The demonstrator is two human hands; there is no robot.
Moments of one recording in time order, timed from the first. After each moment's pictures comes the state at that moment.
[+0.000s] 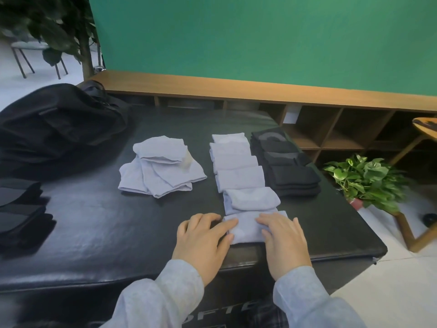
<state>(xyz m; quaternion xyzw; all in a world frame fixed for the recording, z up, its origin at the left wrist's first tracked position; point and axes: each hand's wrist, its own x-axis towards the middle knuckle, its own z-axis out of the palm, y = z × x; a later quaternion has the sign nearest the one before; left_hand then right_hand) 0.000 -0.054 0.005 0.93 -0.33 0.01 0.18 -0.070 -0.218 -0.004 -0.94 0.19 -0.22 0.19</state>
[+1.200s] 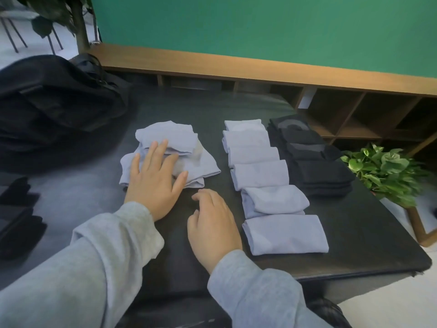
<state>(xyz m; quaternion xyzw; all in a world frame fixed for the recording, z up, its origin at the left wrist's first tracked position) 0.149 -0.005 -0.001 0.94 -0.24 0.16 0.17 0.032 -0.105 0.008 -0.95 0.08 -0.13 0.28</state>
